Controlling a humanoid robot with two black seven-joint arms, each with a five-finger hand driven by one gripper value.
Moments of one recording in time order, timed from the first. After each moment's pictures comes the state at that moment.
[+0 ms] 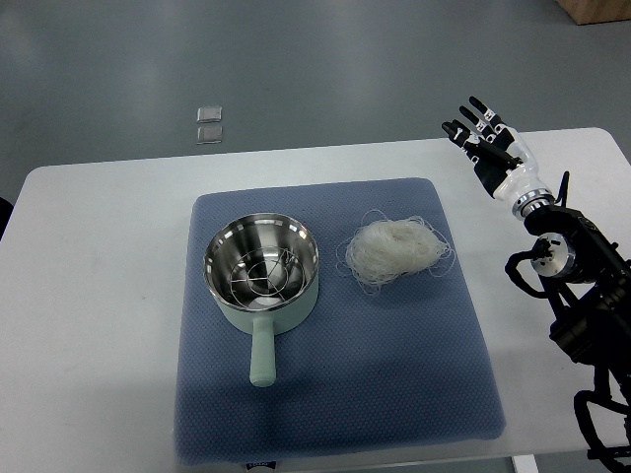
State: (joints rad) left arm -0.05 0.00 -0.06 -0.18 0.01 0.02 0.06; right arm 0.54 -0.04 1.45 0.77 -0.80 0.20 0.14
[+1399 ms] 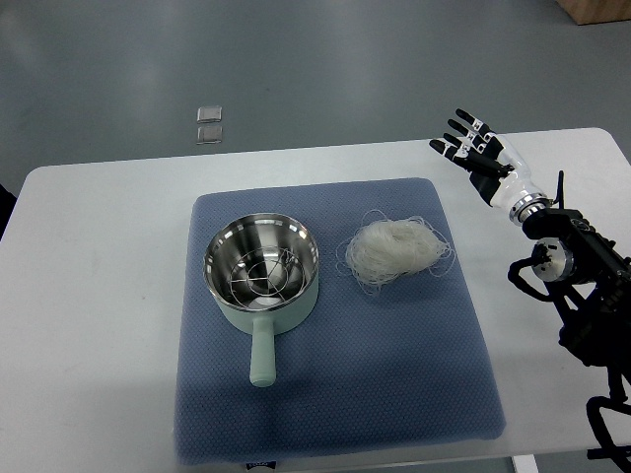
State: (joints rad) left arm -0.05 0.00 -0.06 -0.17 0.01 0.03 0.06; right arm 0.55 -0.09 1.32 0.77 -0.81 0.18 0.14
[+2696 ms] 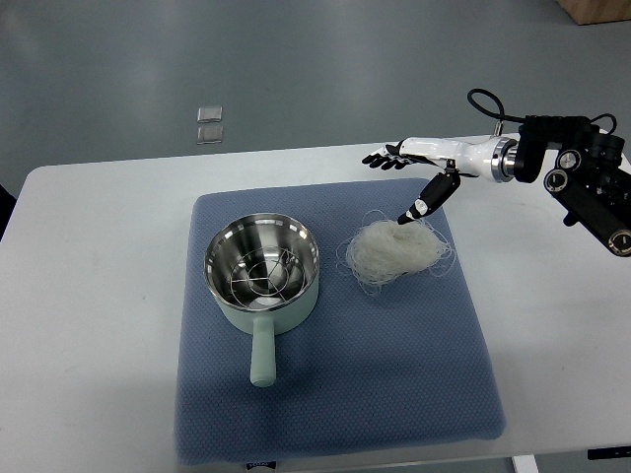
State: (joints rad) left arm -0.05 0.00 -0.06 -0.18 0.01 0.02 0.06; right arm 0.84 -0.34 0.85 0.96 -1.69 0.61 0.15
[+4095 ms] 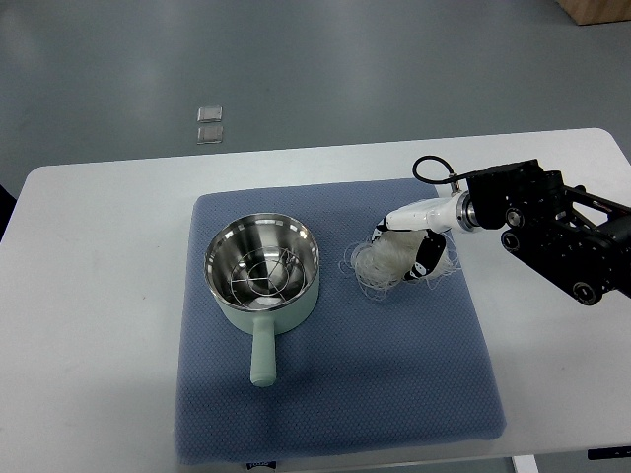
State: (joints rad) left arm -0.05 0.00 -0.06 -0.17 0.01 0.02 0.06; right arm 0.81 -0.30 0.66 1.00 -1.99 0.61 0.14
